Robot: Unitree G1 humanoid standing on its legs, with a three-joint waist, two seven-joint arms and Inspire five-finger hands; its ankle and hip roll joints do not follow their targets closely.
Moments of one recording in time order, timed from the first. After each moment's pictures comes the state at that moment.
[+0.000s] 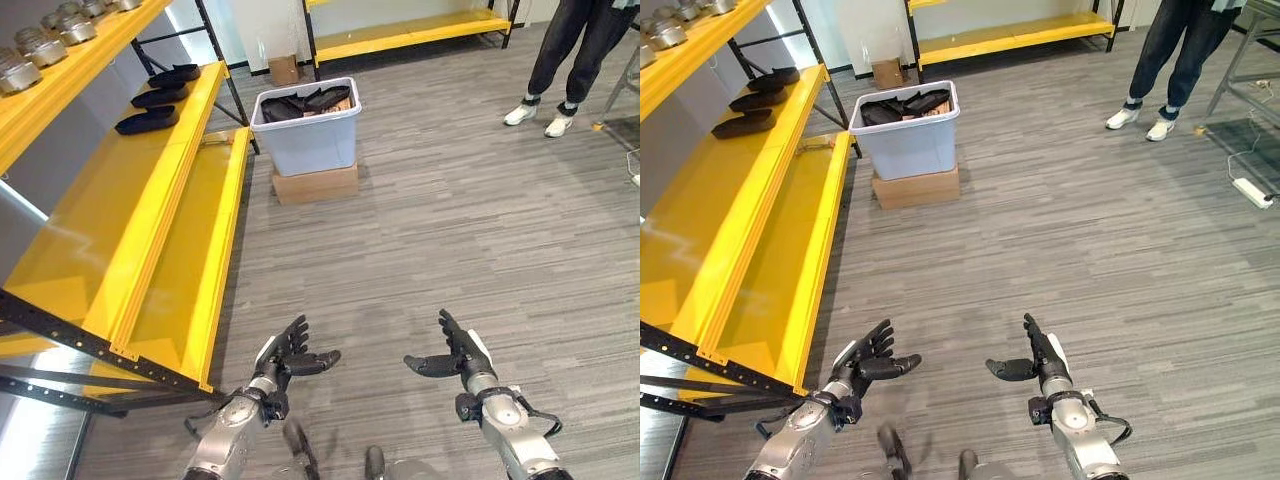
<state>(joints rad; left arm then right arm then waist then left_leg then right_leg) 0.05 0.32 -0.28 0.36 -0.53 0.05 0.01 0.03 -0.39 0.27 0.36 0.24 -0.02 -0.09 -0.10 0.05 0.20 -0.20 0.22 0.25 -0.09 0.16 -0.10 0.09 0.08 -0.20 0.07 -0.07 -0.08</state>
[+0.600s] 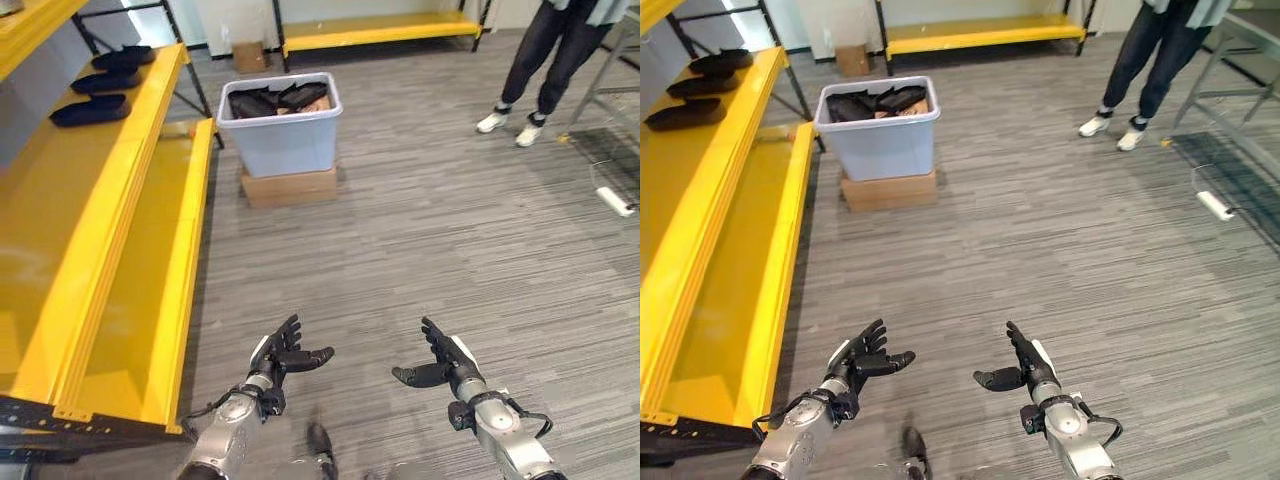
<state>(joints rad) -0.02 0.30 -0.24 0.38 -0.54 0.03 0.01 0.02 -0.39 0.30 0.36 0.24 -0.01 -0.07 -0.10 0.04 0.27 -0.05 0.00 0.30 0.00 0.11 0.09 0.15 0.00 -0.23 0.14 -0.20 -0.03</state>
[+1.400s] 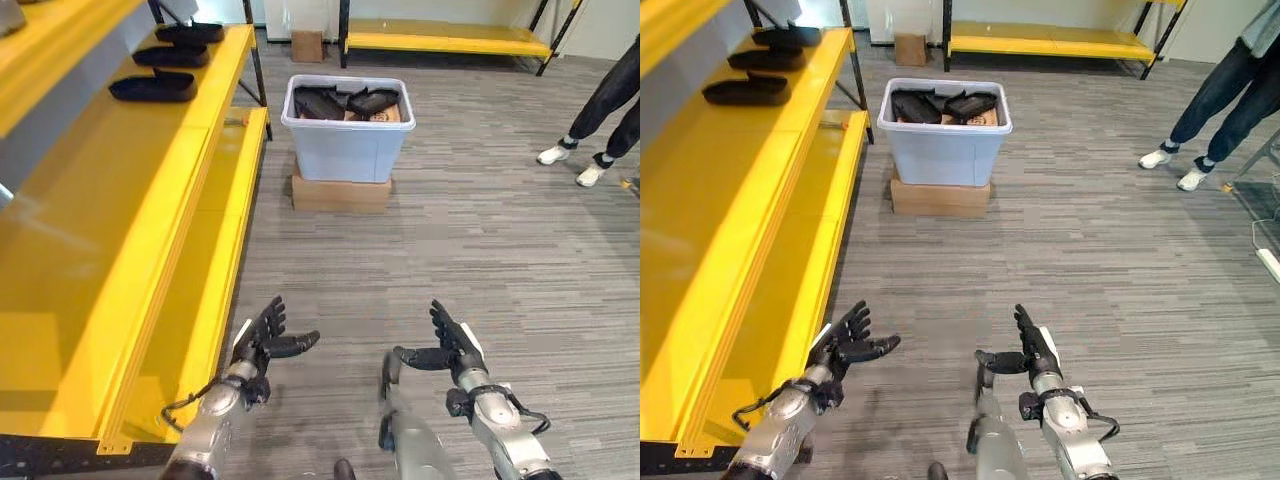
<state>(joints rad) -0.05 0.33 -0.21 0.40 -0.50 0.02 -0.01 0.10 -0.34 0.21 0.34 0.28 -0.07 -0.13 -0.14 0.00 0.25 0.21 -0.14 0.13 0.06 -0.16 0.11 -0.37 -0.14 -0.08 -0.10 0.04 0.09</state>
